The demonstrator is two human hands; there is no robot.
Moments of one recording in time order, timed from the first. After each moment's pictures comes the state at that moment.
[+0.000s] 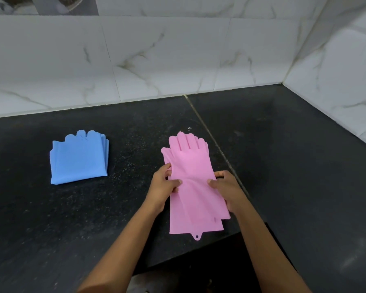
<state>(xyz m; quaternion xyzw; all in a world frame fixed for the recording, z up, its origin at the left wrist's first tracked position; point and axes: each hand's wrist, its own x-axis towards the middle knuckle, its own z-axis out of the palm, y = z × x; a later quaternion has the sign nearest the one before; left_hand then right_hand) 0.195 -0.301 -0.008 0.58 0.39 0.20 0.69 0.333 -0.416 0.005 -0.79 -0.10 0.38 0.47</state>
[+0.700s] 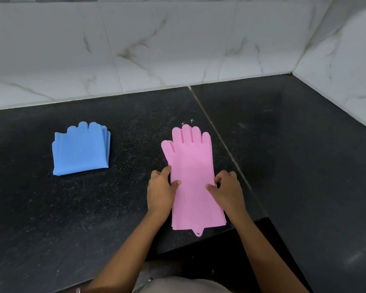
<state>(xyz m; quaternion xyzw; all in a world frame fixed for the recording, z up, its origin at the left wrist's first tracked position) 0.189 -0.328 -0.018 0.76 0.50 0.16 0.37 0.317 -0.428 -0.012 -0.90 -0.26 0.20 0.27</state>
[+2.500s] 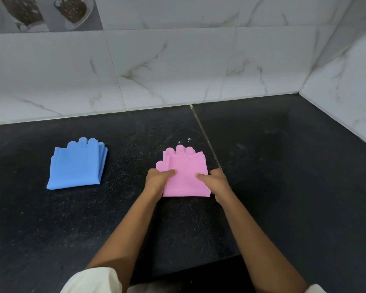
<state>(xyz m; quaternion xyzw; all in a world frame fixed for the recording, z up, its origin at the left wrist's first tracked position) 0.255 -0.274 0.001 0.48 0.59 0.20 0.61 0.382 -0.363 0.006 -0.83 -0.13 0.38 0.40</state>
